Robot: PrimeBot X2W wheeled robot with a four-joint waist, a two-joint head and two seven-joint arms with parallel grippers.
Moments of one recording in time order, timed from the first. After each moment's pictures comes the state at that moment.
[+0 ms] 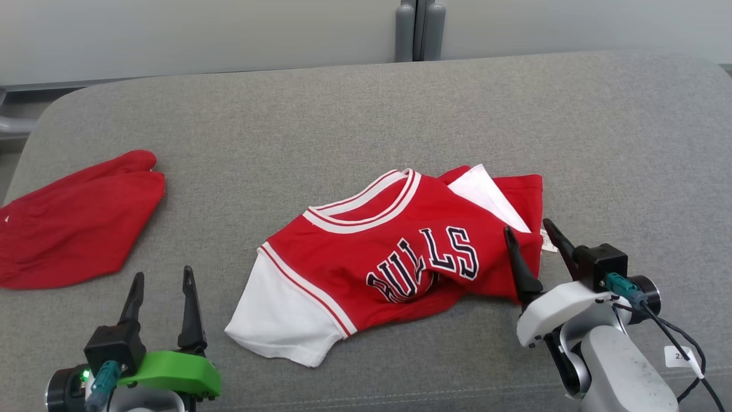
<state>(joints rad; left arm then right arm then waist) -0.06 0.30 -0.32 0.18 -0.47 0.26 -0.26 -0.30 -0.09 0.15 0.51 0.18 0.13 -0.27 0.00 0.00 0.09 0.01</state>
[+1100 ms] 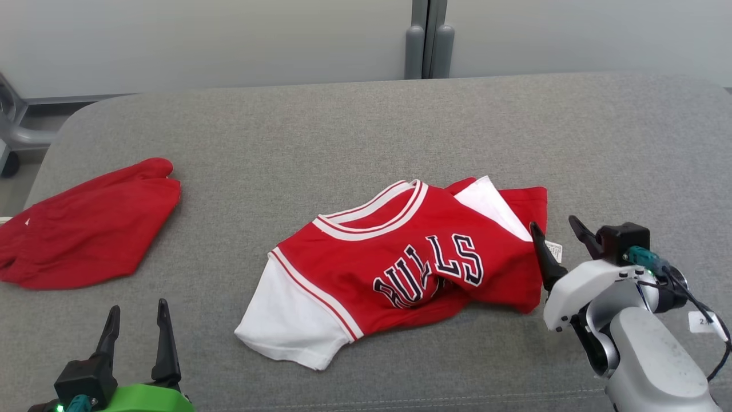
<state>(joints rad) 0.03 0.16 0.01 0.24 -0.26 0.00 -0.26 -0.33 -0.16 0.14 0.53 0.25 0.13 -0.14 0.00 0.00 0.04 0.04</state>
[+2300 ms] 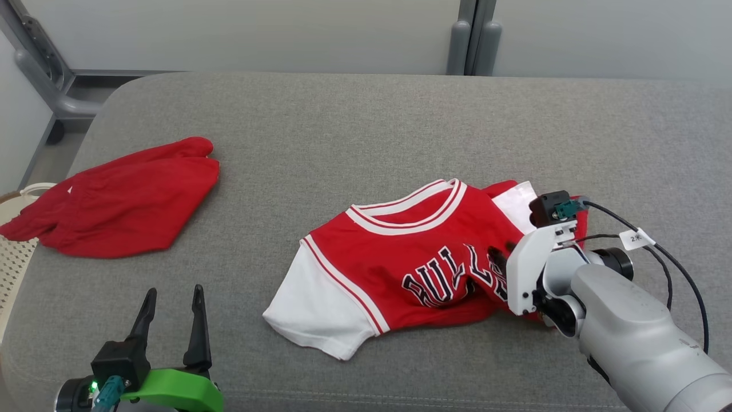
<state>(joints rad) -0.02 0.08 0.01 0.28 -0.17 -0.08 -0.26 -0.70 -0.23 0.75 0.95 0.79 0.13 0.15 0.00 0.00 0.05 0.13</state>
